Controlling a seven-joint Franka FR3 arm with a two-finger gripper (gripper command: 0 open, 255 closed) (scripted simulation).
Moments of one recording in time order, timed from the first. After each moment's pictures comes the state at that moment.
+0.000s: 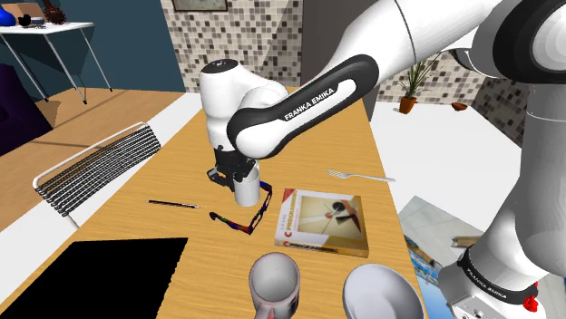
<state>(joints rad) 0.17 0.38 0.43 -1.79 -0.28 2.23 0.86</state>
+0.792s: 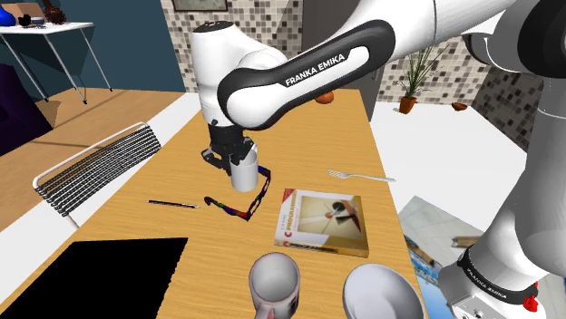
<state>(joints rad) 0.16 0.32 0.45 -1.72 -0.24 2.09 0.83</state>
